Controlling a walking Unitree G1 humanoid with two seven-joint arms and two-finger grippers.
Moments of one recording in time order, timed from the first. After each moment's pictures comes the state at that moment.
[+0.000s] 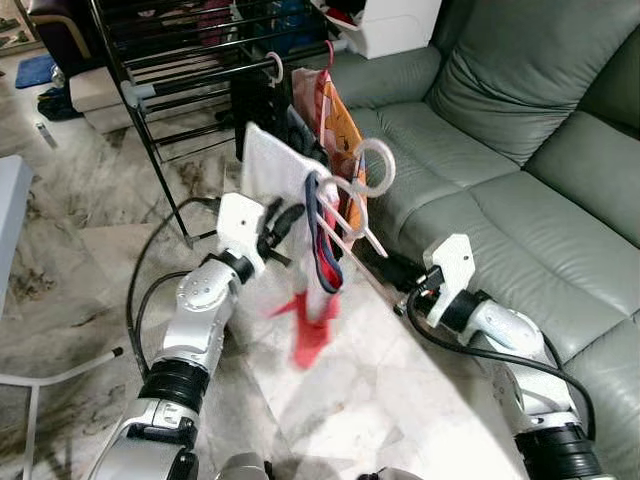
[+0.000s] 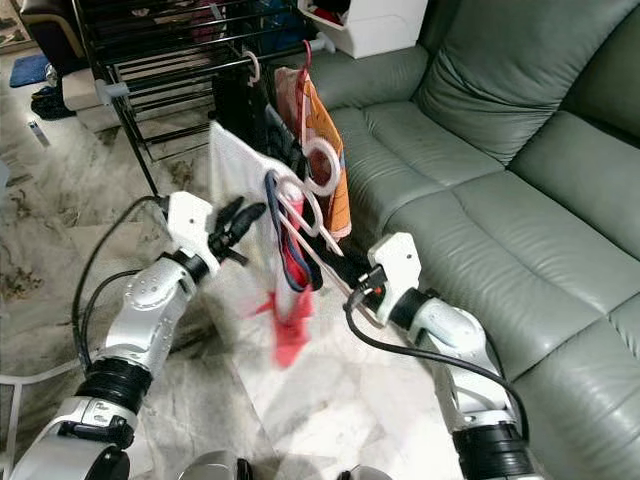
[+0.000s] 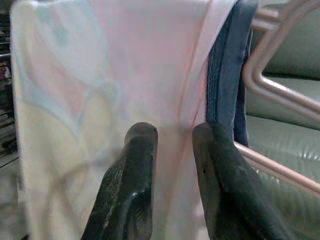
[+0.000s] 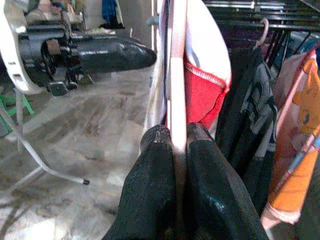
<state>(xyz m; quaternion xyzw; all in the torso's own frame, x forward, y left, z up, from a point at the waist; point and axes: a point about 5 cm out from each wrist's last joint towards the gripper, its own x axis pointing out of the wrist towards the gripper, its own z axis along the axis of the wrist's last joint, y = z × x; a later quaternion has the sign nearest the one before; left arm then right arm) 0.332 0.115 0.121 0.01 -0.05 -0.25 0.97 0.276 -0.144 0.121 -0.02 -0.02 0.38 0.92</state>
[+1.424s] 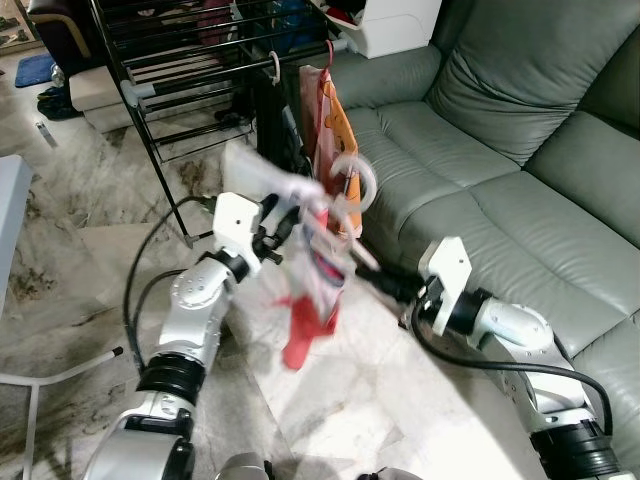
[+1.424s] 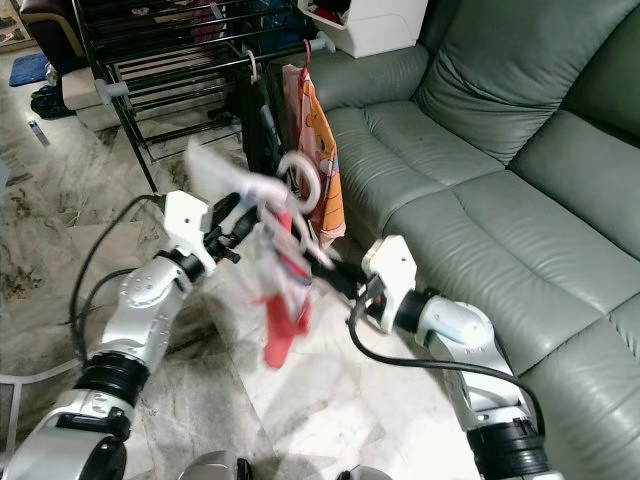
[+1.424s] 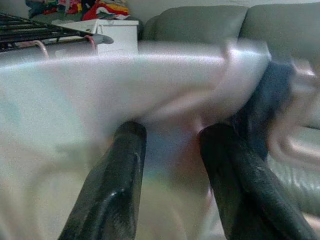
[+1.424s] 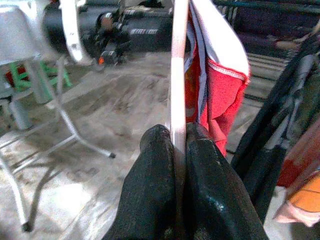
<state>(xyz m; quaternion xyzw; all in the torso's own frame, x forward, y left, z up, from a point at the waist) 0.336 0.124 0.120 0.01 -0.05 -0.27 0.96 0.267 -0.147 0.119 -0.06 0.02 0.47 0.88</state>
